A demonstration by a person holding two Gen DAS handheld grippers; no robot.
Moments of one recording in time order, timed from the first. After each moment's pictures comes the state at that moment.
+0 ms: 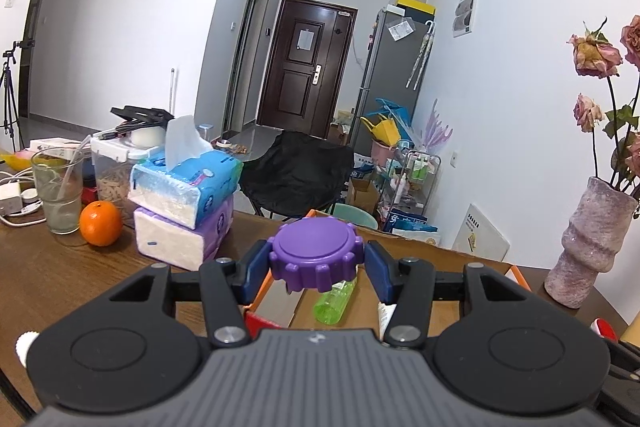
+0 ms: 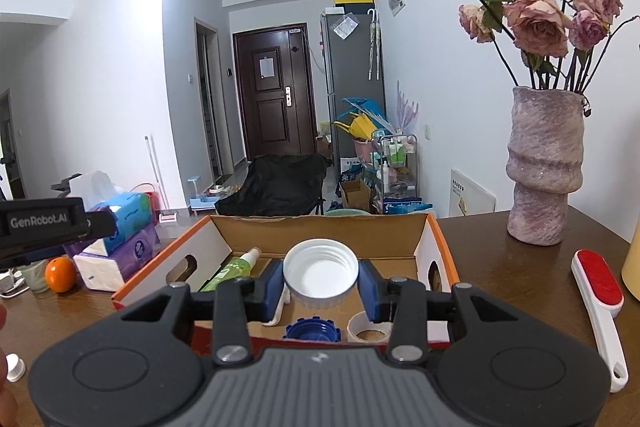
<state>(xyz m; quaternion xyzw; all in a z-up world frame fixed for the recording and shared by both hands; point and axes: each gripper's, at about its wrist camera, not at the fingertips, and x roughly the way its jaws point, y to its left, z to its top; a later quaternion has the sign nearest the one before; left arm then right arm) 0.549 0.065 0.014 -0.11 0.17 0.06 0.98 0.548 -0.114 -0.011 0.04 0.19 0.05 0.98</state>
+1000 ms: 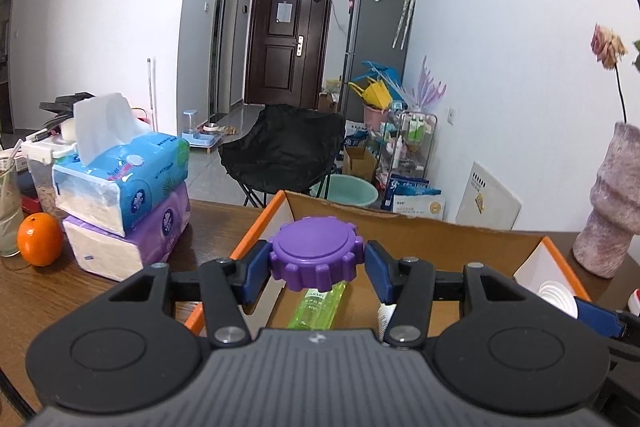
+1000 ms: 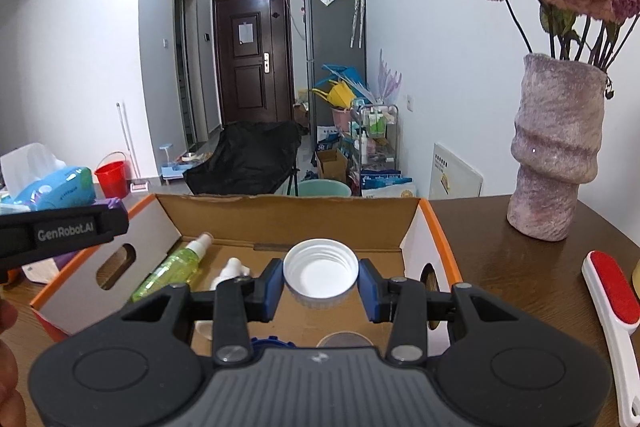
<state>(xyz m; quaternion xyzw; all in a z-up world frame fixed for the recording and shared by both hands) 0.648 0.037 -0.026 -0.06 0.22 0.04 0.97 0.631 -0.118 -0.037 0.02 0.24 0.01 0.97</state>
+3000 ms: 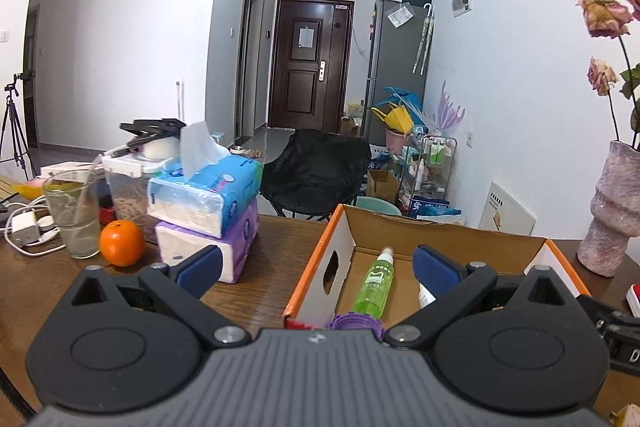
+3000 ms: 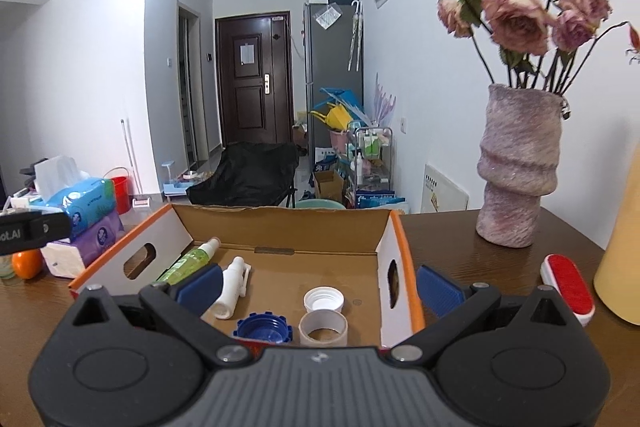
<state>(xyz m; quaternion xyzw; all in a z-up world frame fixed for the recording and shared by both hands) 0.553 0.078 0.001 -0.05 0.18 0.07 0.98 0.555 -0.135 -0.011 0.02 0.20 0.01 0.98</state>
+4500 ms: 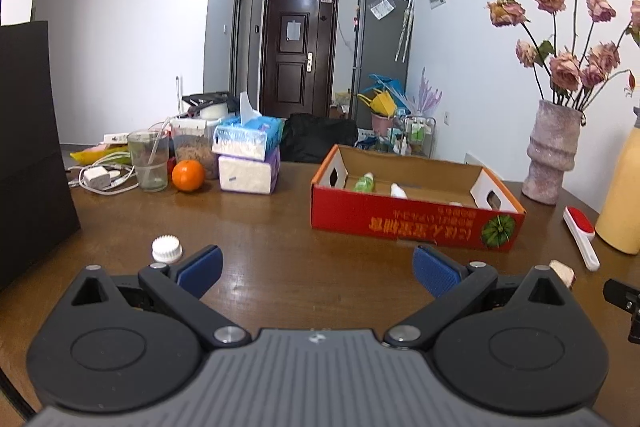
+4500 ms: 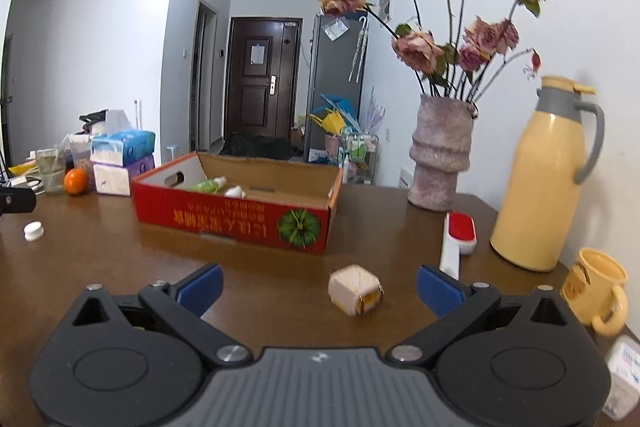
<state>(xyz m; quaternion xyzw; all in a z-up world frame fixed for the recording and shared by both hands) 0.326 0.071 -0.003 -0.04 0.20 0.05 0.98 0.320 -0.185 -0.015 -0.04 0.20 0.01 0.98</state>
